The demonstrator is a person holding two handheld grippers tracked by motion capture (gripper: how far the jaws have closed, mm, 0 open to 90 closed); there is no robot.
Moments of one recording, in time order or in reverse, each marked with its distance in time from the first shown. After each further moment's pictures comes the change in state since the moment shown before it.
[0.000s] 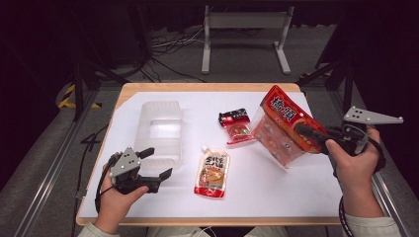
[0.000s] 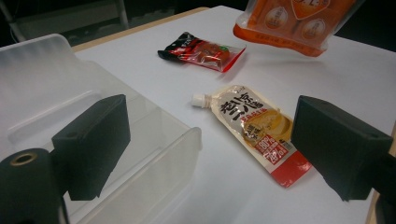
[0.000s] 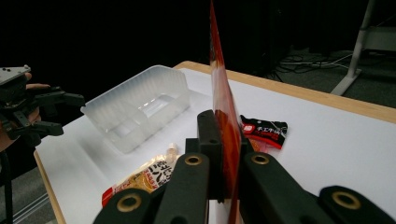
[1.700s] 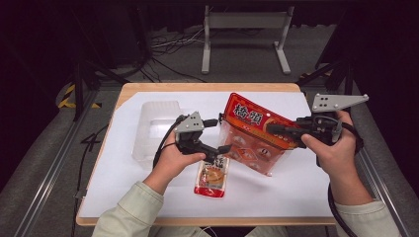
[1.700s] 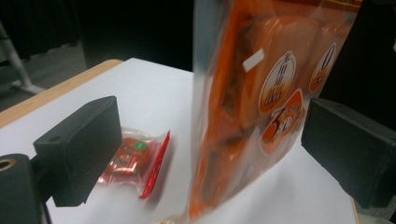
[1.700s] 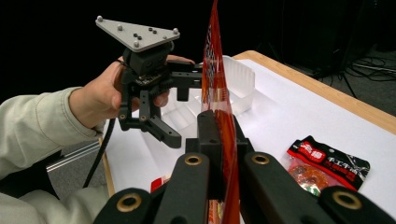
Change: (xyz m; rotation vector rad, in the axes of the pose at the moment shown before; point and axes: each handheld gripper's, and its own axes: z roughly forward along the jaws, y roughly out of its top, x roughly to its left) left arm -0.026 0.100 0.139 -0.091 -0.363 0.097; right arm 0.040 0.041 0.043 0.111 0.253 -0.151
